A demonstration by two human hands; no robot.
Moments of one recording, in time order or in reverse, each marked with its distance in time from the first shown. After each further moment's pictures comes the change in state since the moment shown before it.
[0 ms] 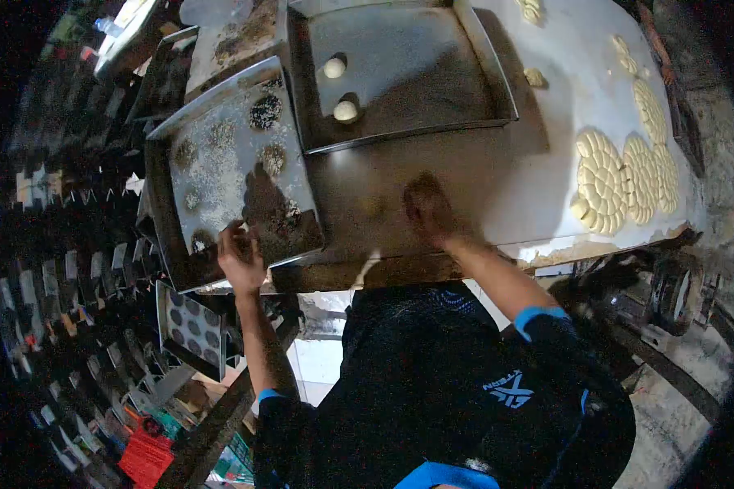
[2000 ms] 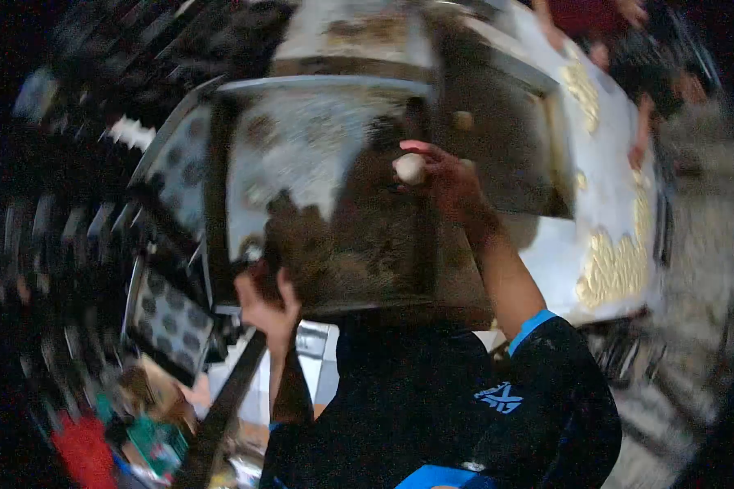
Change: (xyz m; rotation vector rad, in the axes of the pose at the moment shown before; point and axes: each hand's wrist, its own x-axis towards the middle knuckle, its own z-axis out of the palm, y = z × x) left_hand -0.006 -0.077 -0.071 0.056 0.354 -0.303; right_hand 0.194 -0.294 -0.011 1.405 -0.728 0.391
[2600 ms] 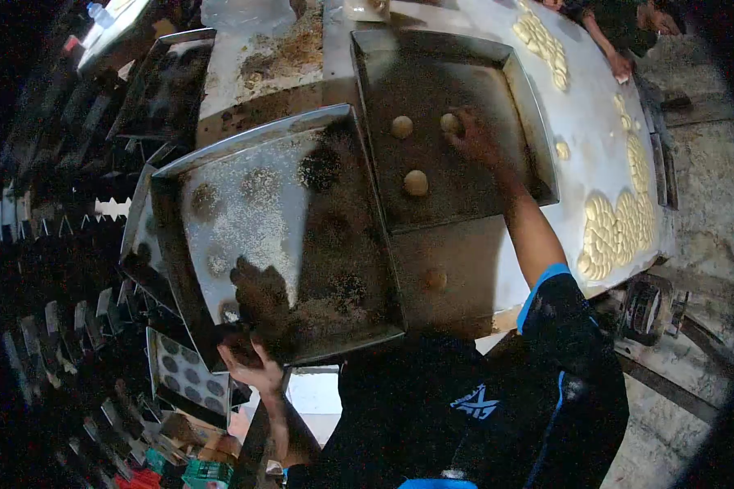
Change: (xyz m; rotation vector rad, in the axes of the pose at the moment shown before) left_hand -0.032 -0.045 0.007 0.264 -0.108 -0.041; right_hand 0.022 -0.055 -0.267 -1.875 0.603 -0.467
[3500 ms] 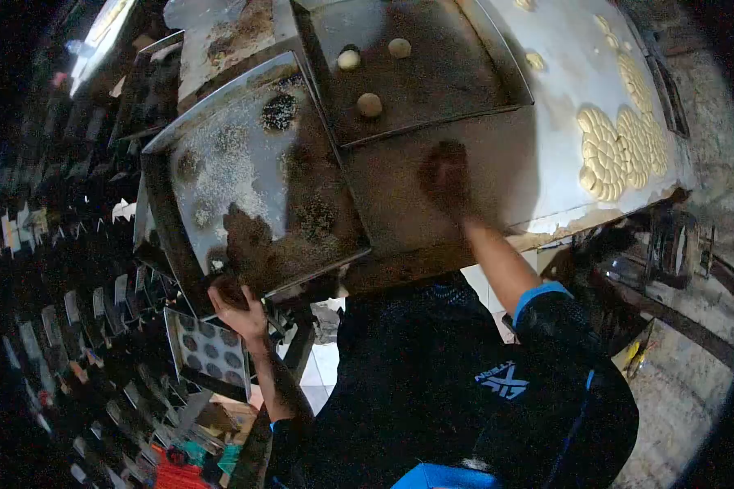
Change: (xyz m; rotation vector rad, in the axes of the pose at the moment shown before) left_hand -0.003 0.006 -0.008 -0.166 -0.063 0.186; right_hand -0.297 -0.061 0.037 -0.142 -0.123 0.081
